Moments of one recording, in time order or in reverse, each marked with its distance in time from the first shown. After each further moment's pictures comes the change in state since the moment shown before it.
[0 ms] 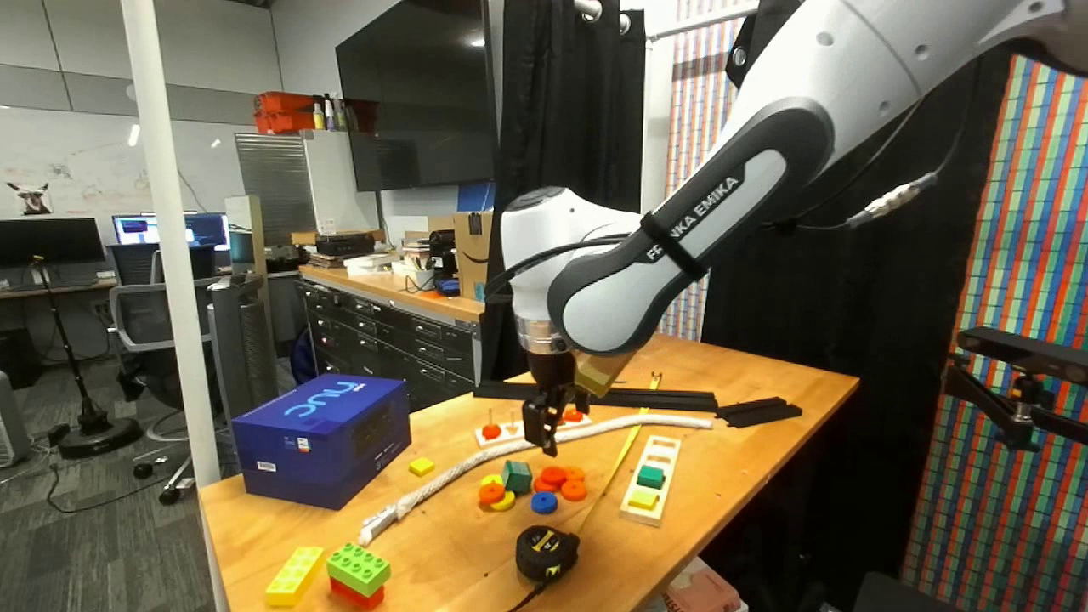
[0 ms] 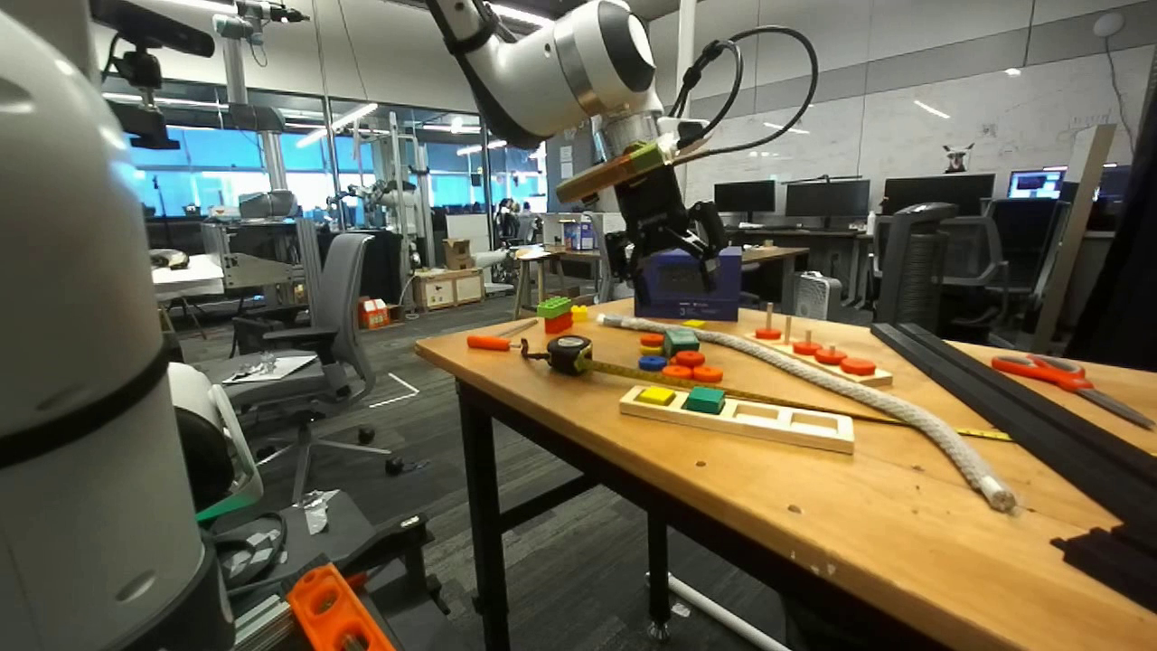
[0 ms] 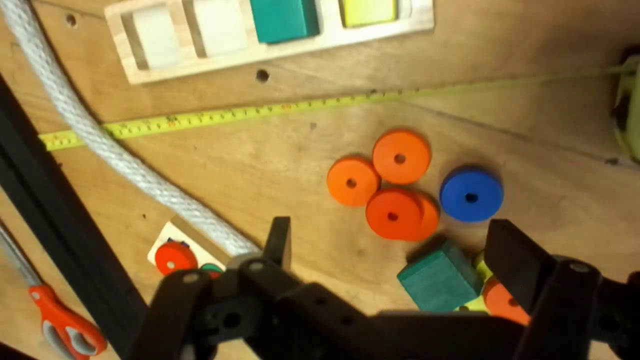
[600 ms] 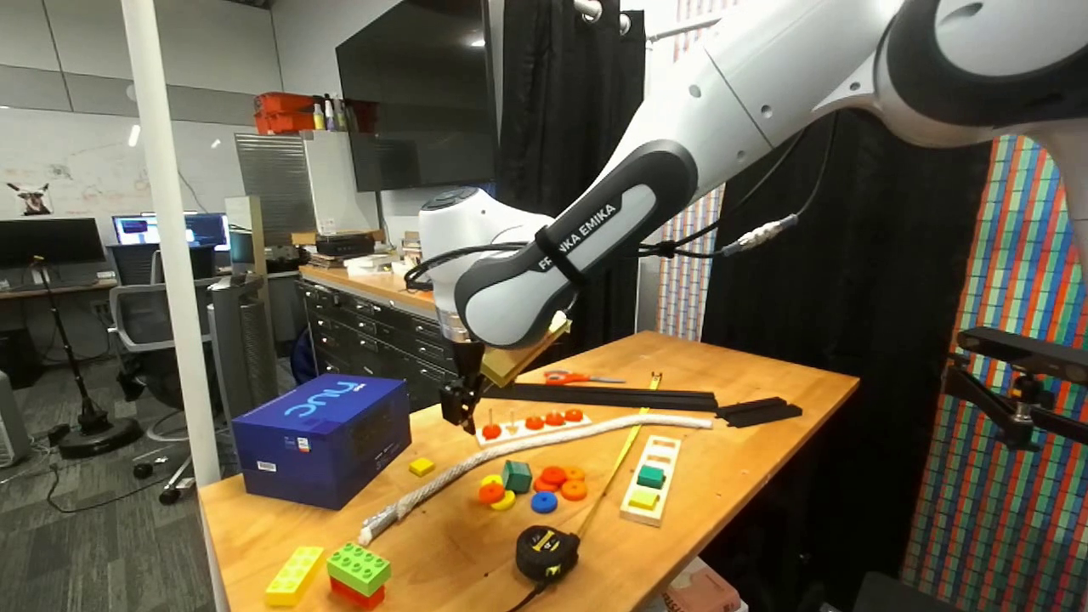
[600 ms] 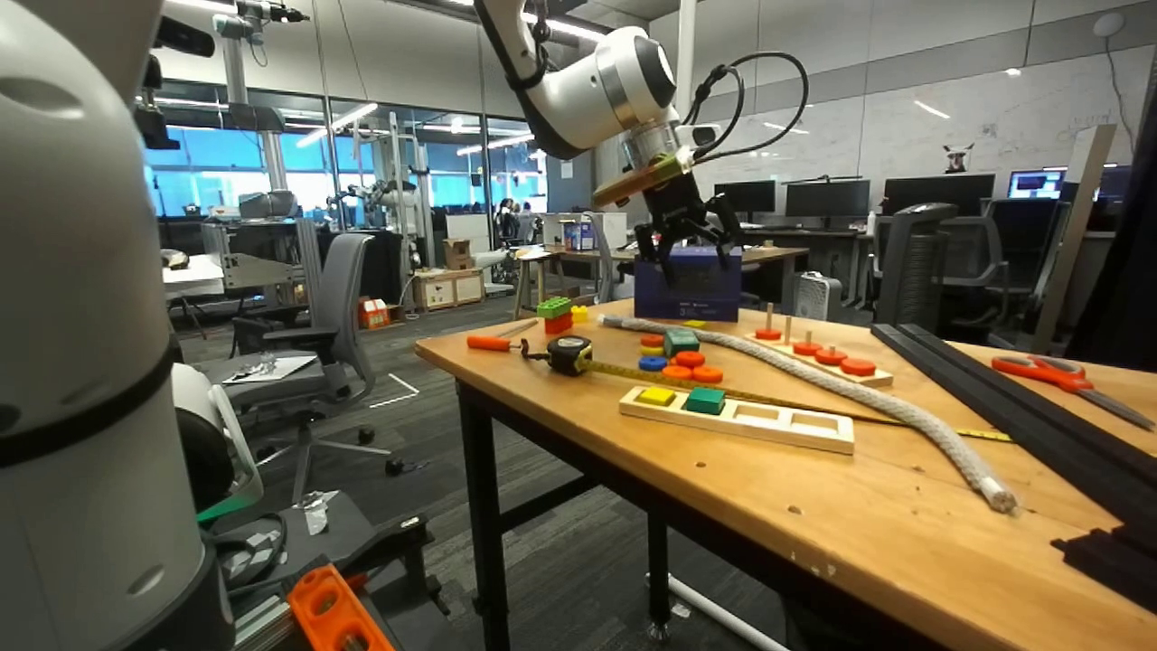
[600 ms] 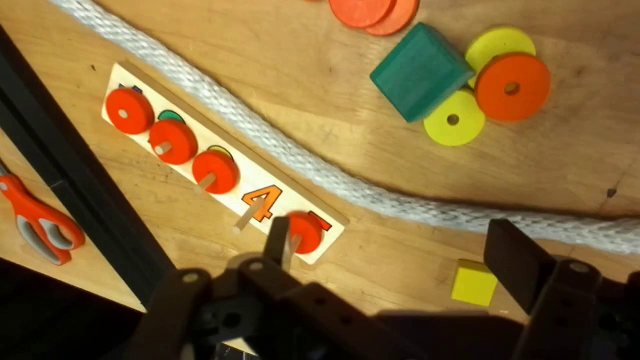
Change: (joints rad) arm 0.077 0.288 -0.021 0.396 -0.051 -0.044 0.105
